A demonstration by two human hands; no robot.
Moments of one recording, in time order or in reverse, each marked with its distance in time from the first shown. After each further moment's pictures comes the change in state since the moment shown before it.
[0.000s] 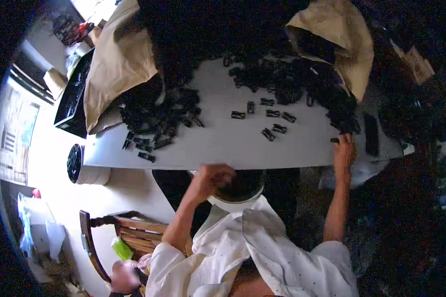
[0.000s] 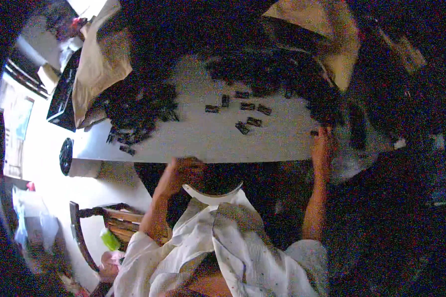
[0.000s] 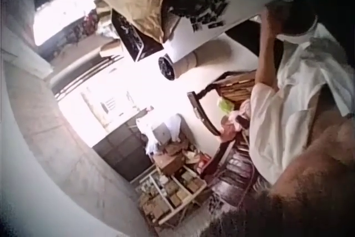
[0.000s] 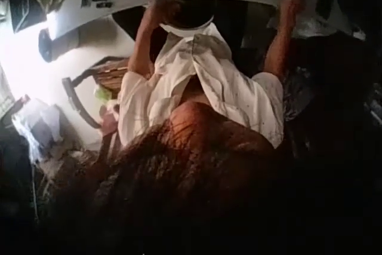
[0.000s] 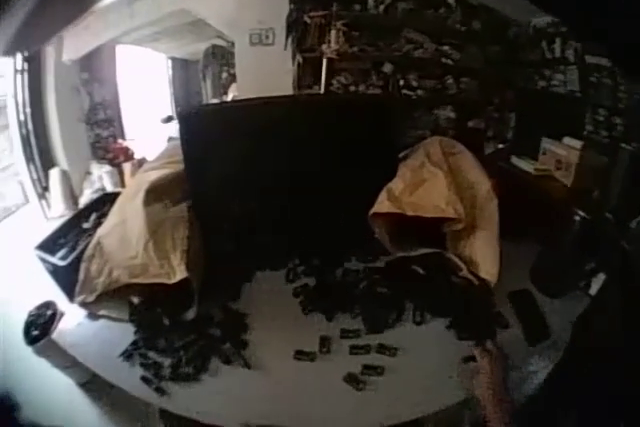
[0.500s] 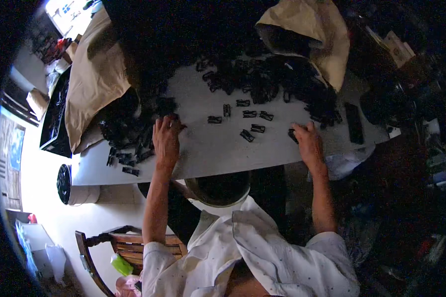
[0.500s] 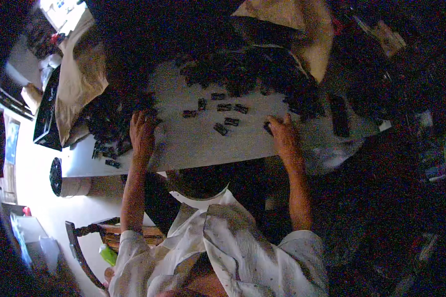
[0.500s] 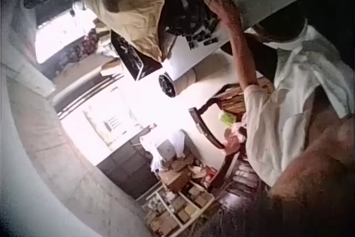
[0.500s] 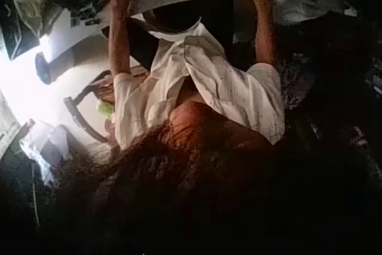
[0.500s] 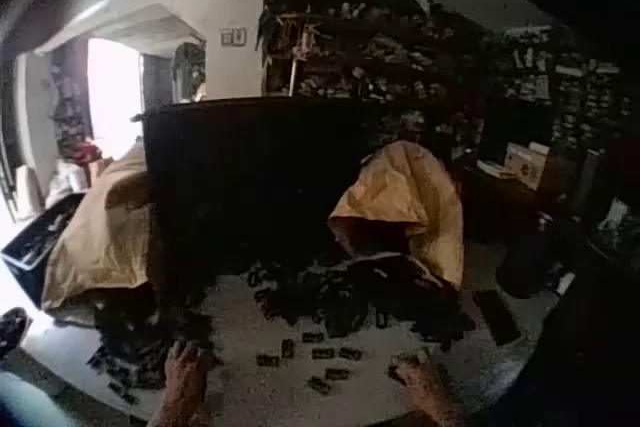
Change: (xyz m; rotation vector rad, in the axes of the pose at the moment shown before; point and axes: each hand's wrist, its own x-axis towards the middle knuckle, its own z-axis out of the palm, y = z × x) left_hand 0.090 0.043 -0.065 1.600 0.705 0.760; right_hand 0.012 -0.066 -0.018 0.316 -0.201 -0.084
